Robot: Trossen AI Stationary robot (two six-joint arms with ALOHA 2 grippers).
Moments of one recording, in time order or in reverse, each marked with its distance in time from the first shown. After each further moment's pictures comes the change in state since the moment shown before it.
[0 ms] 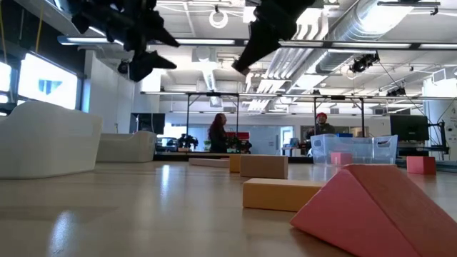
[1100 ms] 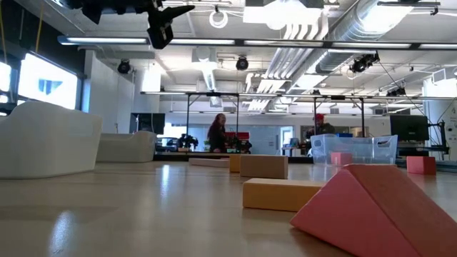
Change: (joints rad) left arm -0.156 0.004 0.000 0.399 0.113 -0.173; right arm 0.048 -0.001 0.000 0.672 0.150 -0.581
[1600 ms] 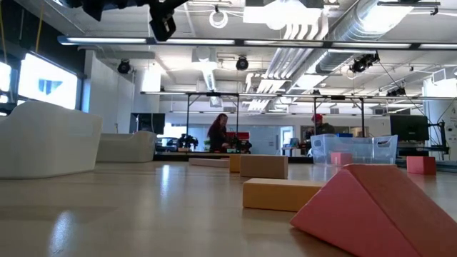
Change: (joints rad) left arm -0.029 0.000 0.000 0.078 0.008 0.000; right arm -0.046 0.000 0.000 0.060 -0.152 -0.014
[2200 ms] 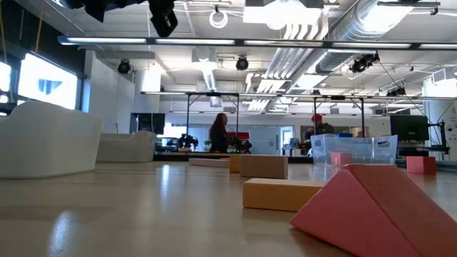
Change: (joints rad) left arm 0.016 0.000 0.000 0.032 0.097 0.035; right arm -0.034 0.000 0.000 0.058 -0.097 -0.022
